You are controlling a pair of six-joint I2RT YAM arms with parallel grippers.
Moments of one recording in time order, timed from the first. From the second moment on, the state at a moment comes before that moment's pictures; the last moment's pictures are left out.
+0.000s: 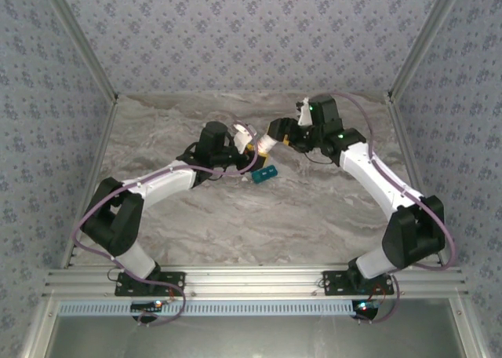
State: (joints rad) left arm -0.62 1.62 1.03 0.15 0.50 0.01; right arm 0.40 1.49 1.27 -0.41 -0.46 0.71
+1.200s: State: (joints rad) left arm -0.63 1.62 1.05 0.15 0.58 -0.04; right arm 0.30 1.30 1.04 -0.08 -0.62 0.67
